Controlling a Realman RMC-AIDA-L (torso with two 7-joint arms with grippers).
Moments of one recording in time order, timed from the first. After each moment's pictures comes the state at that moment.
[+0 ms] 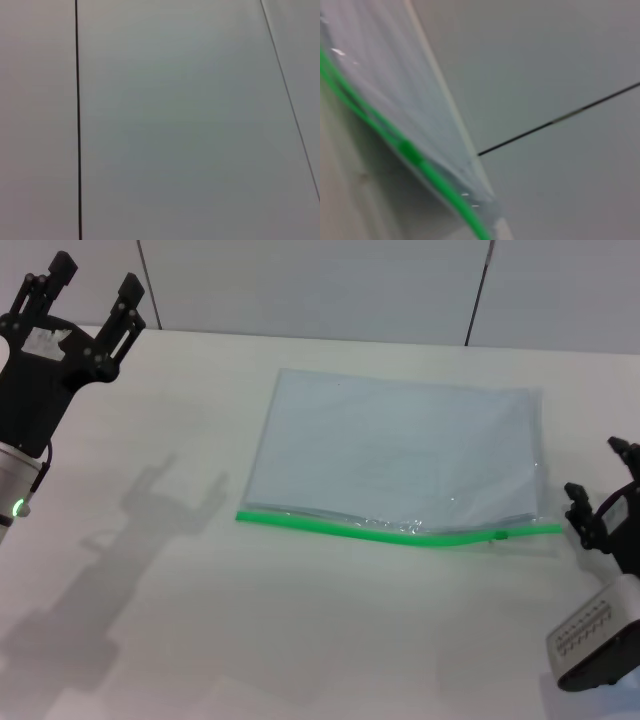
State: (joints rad) left arm -0.54 -2.03 0.85 -0.04 0.70 1.61 -0.28; right arm 0.40 2.05 -2.88 -0.44 1.55 -1.02 -1.34
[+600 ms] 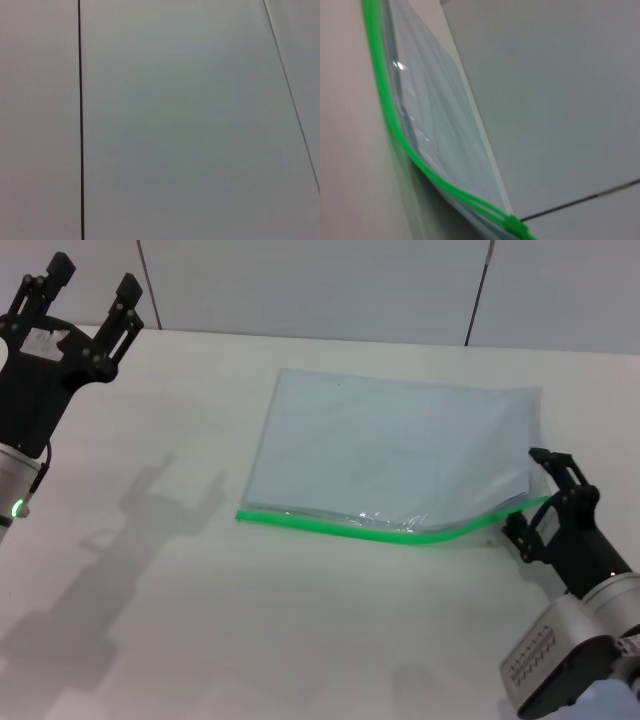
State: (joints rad) left arm -0.54 -2.03 0.85 -0.05 0.70 1.61 -0.28; right arm 0.41 2.05 -2.88 -0.51 1.42 -0.94 -1.41
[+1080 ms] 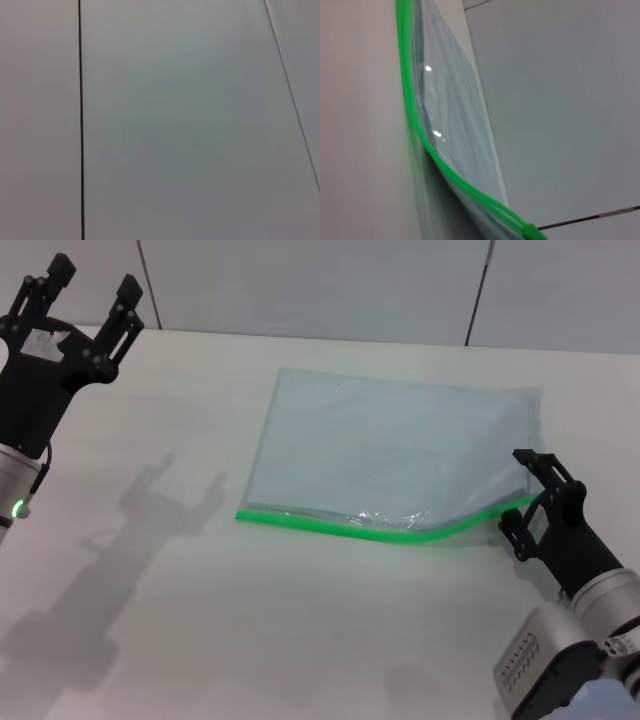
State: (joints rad) left arm -0.54 -2.03 0.85 -0.05 0.70 1.61 -0.28; right arm 0.42 2.05 -2.88 -0.52 1.42 -0.93 -1.51
